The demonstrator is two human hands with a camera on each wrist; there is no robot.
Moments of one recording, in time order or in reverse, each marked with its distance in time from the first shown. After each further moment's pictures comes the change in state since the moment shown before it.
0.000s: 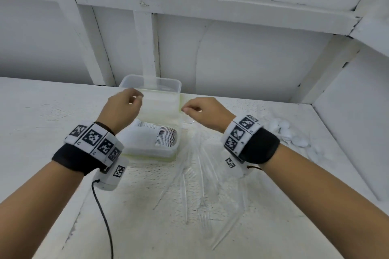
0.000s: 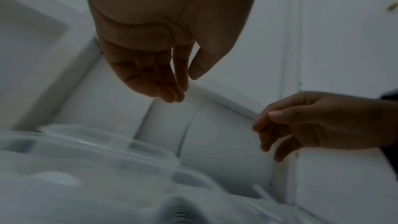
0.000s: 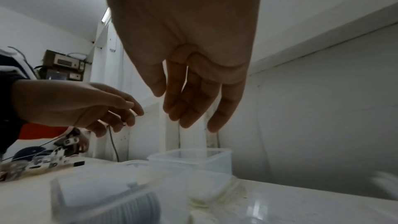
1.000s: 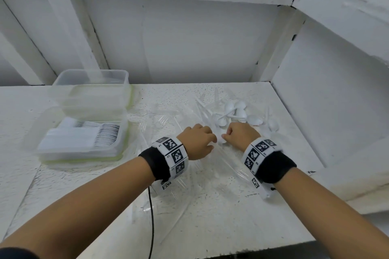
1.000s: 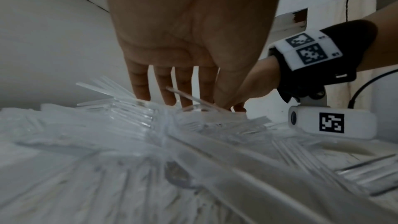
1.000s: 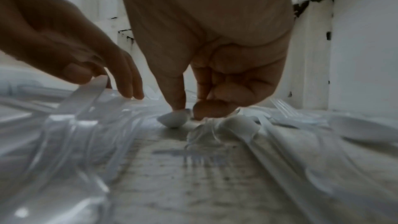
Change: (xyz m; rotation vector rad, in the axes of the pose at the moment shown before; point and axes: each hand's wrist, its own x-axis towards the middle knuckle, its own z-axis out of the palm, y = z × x) left_hand -0.063 0.136 0.218 0.585 -0.797 0.693; right_hand -0.123 0.177 -0.037 -0.336 -0.072 0.673
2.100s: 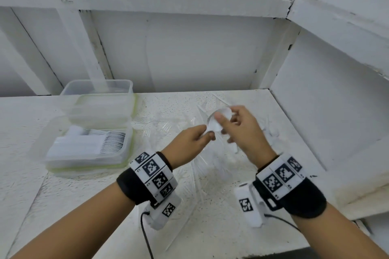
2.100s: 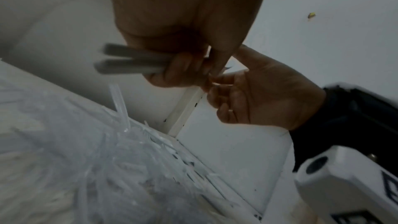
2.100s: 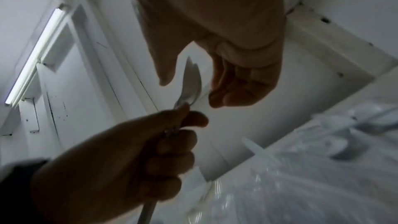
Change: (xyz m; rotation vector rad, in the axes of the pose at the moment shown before) left_hand -0.052 0.004 -0.027 -0.802 0.379 -0.064; right_hand -0.075 -0.048 -0.042 0.999 0.318 -0.221
